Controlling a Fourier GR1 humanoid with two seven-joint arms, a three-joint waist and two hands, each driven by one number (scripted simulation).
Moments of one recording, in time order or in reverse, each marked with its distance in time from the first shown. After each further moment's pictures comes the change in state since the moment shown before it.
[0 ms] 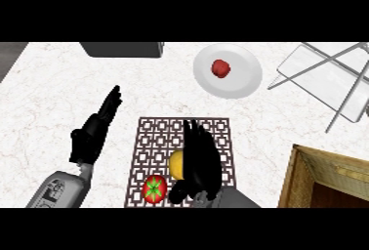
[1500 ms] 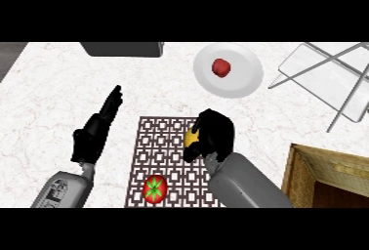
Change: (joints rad) left arm 0.008 -0.056 0.055 0.005 -0.065 -0.046 0.000; right arm -0.128 -0.009 -0.183 0.235 0.048 -0.085 -0.023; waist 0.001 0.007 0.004
